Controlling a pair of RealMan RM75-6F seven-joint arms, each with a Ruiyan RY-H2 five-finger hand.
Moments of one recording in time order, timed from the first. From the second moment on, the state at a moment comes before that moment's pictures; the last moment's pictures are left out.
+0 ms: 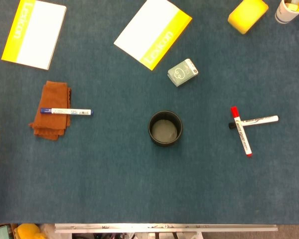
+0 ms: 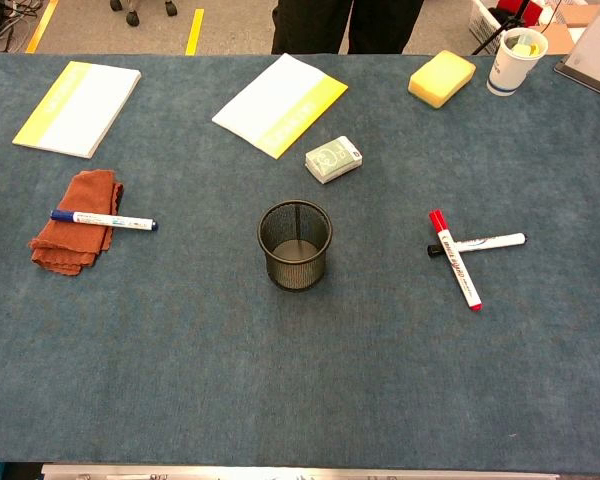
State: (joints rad) left arm -0.08 -1.05 -0.03 -1.74 1.52 1.49 -0.01; right arm 0.10 -1.04 0.03 -1.76 -1.52 1.44 0.04
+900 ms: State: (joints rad) left arm -0.22 -1.02 -0.03 -1.69 1.61 1.32 -0.02; right arm 0.11 -1.02 0.09 -1.80 -1.50 1.49 0.01
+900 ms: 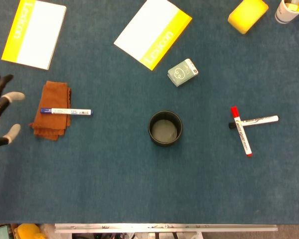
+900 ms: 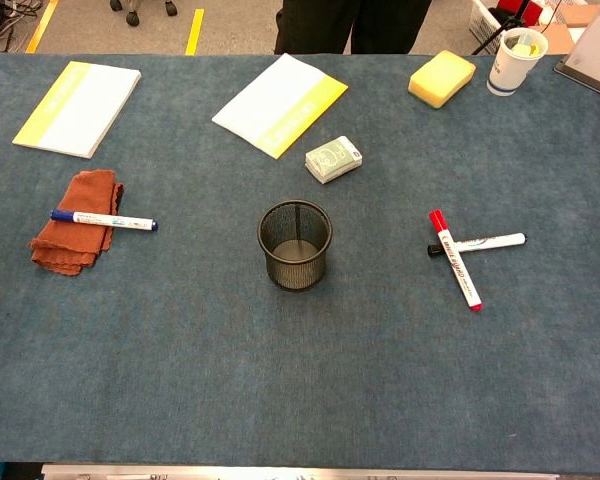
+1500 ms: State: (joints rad) left arm -0.41 -1.13 -0.05 -1.66 1.55 1.06 0.18; right arm 0.09 -1.01 0.09 -1.79 -1.51 1.50 0.03
